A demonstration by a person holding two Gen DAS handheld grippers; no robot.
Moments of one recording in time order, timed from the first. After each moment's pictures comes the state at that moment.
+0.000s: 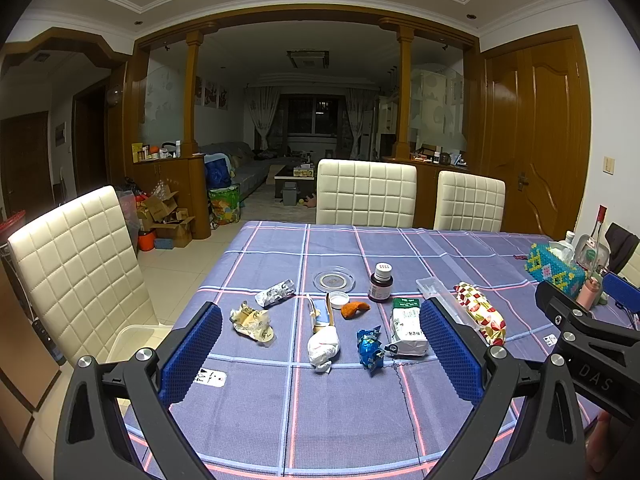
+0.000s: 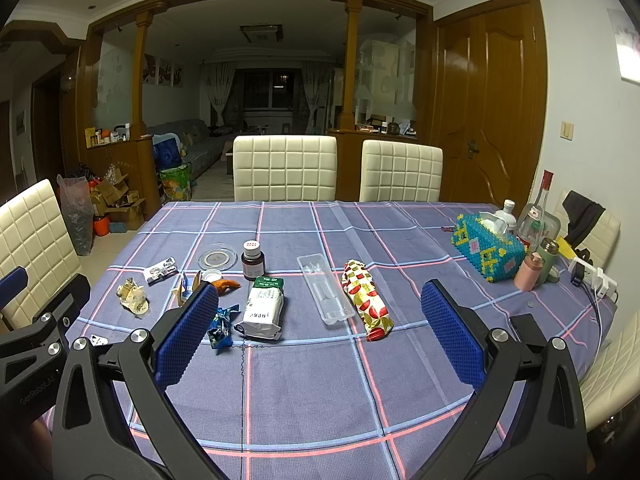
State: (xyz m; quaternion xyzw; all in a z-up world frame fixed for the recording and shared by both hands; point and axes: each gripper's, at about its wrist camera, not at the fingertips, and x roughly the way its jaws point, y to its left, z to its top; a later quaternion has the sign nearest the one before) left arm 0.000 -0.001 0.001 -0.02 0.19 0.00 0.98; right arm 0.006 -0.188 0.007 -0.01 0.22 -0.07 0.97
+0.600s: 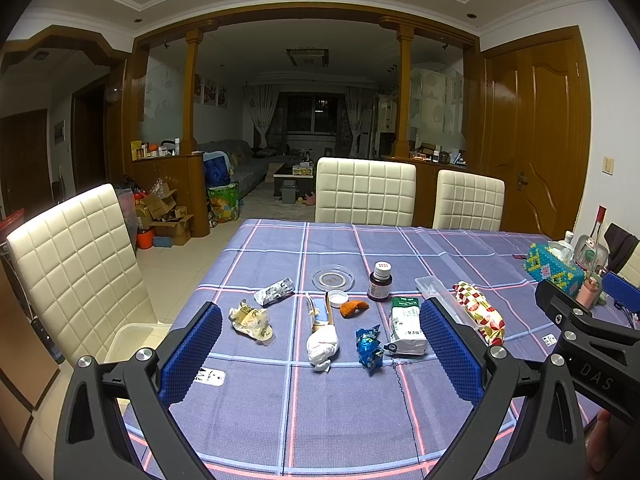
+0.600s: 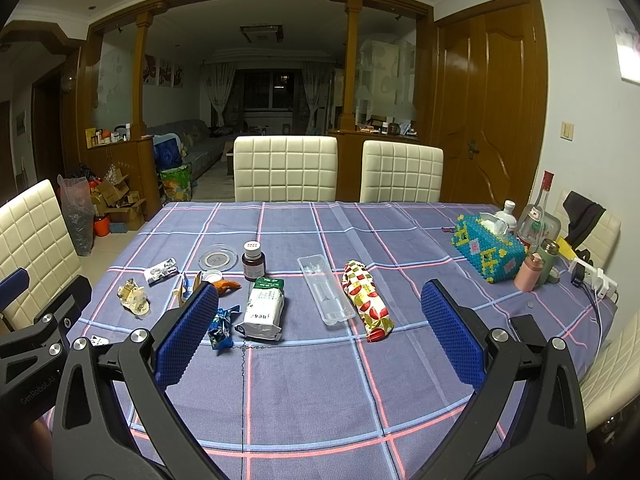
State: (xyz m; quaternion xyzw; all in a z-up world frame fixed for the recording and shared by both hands) left arm -0.002 -0.003 -0.001 -0.02 0.20 0.00 0.98; right arm 0.006 -0.188 0.007 -0.01 0.22 -0.07 0.97
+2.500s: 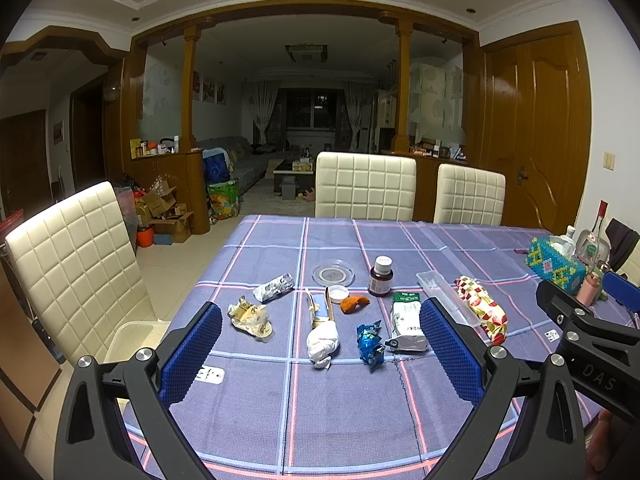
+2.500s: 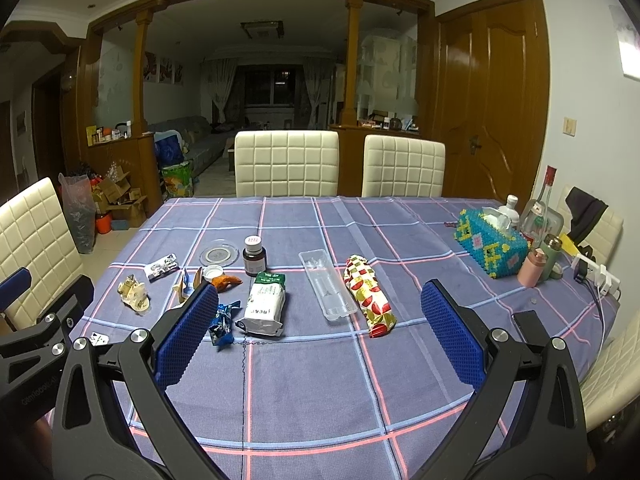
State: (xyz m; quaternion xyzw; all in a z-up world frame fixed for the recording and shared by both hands) left arm 0.003 -0.006 -0.009 -0.02 0.21 0.00 0.98; right arm 0.010 -0.188 0.000 -0.01 0.23 -0.06 0.97
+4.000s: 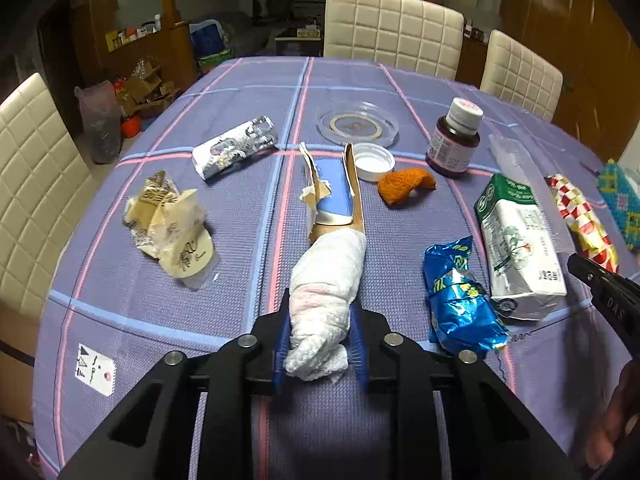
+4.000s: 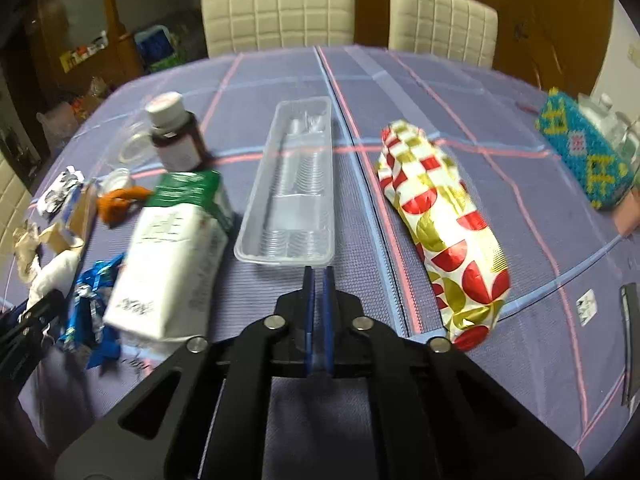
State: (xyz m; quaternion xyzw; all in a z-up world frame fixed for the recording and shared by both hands) left arm 0.185 -0.004 -0.162 -0.03 0.44 0.01 0.90; right arm 0.220 -0.228 -0.160 0.01 0.44 -0.04 0.90
